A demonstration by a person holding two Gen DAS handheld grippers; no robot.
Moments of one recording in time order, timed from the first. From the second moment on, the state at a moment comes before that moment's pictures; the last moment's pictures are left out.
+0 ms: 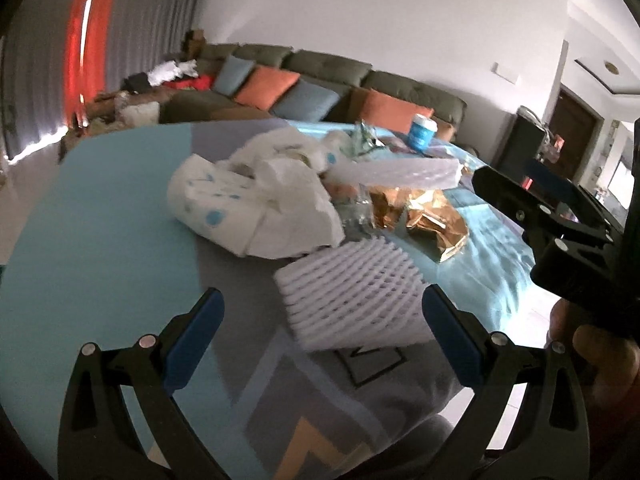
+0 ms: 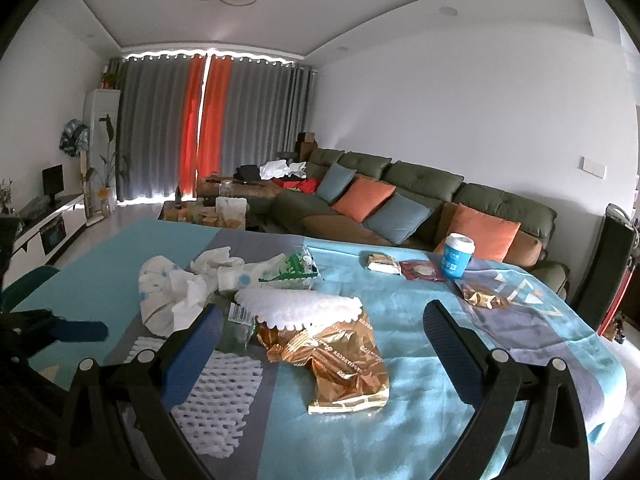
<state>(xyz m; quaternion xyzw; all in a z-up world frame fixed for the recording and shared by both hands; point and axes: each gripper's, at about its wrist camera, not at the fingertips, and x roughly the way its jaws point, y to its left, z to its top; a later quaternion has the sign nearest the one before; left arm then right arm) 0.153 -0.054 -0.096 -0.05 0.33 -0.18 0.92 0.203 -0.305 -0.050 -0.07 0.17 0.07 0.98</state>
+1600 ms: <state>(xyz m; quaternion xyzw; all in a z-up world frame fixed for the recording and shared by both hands) 0.174 -0.074 -0.102 -0.06 0.36 -0.26 0.90 0.211 -0.264 -0.065 -0.30 0.18 0.07 0.93</state>
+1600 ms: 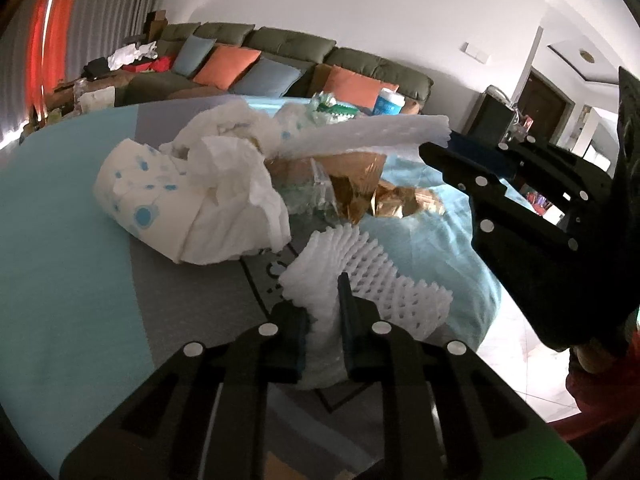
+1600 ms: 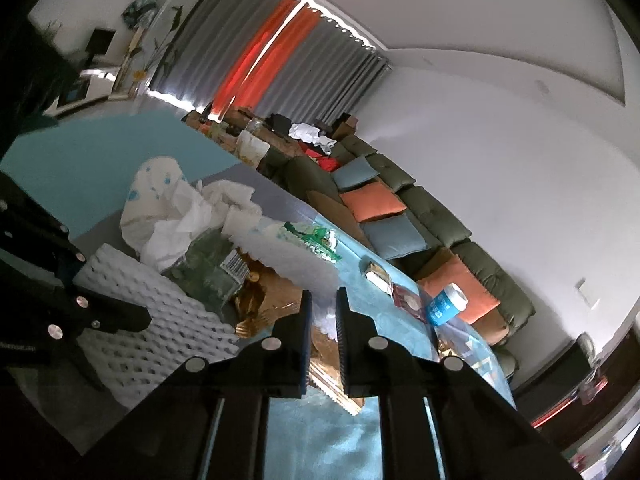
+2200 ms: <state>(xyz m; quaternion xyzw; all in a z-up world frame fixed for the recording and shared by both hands) 0.106 -0.031 -0.047 -0.06 0.27 -0.25 0.93 0.171 -0.284 0.000 -0.18 0.13 0.07 0.97</state>
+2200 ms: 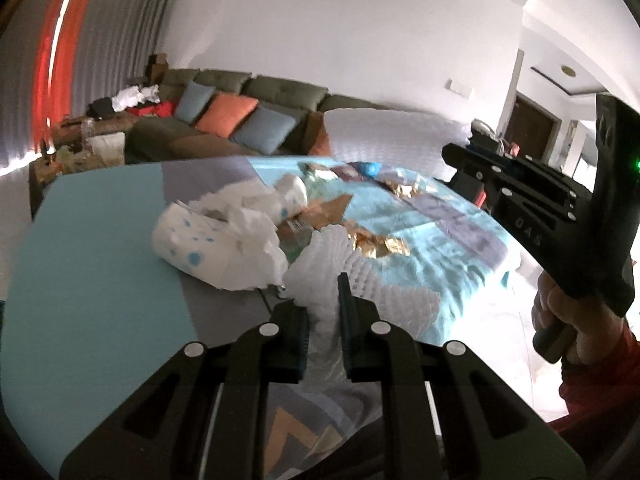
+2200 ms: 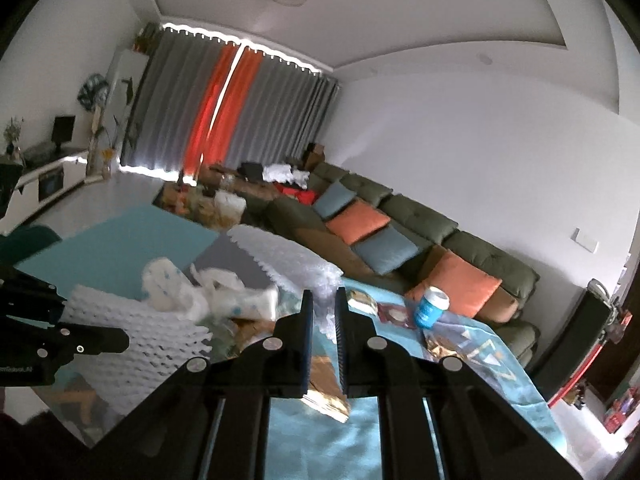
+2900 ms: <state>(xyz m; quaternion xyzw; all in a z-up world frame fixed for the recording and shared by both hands) 0.042 0.149 0.007 -0.04 0.18 0.08 0.98 0.203 -0.147 0.014 -0.12 0.12 0.31 0.94</state>
